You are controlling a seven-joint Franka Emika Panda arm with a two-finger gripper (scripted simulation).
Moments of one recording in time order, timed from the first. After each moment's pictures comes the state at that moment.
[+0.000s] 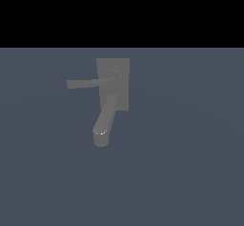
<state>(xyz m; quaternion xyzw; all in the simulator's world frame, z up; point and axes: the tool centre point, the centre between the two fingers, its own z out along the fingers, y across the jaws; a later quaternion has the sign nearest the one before) -0.023 -0.036 0.503 0.64 0.33 -0.01 0.70</state>
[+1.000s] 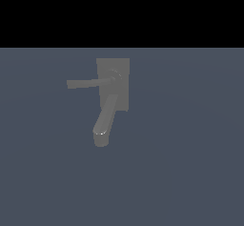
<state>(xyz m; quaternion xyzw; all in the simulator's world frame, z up) -0.065 0.140 0.683 0.44 0.28 0.23 0.82</state>
